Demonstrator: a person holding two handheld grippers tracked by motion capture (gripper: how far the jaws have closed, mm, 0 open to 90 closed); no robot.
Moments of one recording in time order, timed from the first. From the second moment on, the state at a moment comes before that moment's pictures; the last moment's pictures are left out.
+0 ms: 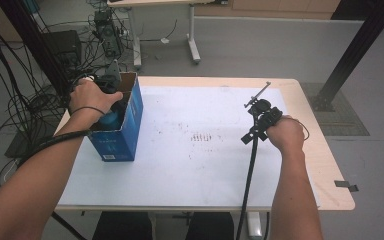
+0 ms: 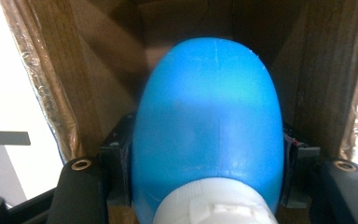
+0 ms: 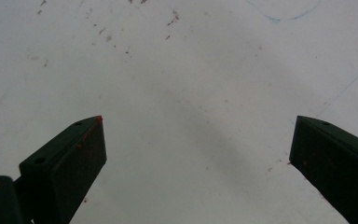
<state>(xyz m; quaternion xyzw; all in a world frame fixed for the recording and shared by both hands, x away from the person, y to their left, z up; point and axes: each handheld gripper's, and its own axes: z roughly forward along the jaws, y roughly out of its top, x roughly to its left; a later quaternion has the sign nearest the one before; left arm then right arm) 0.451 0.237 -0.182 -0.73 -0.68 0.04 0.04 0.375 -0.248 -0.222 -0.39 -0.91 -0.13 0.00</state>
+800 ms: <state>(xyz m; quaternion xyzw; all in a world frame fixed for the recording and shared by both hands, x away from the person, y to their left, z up) 0.454 0.240 -0.183 -0.73 -0.68 0.05 0.04 0.376 -0.246 -0.221 -0.38 -0.91 -0.13 0.00</state>
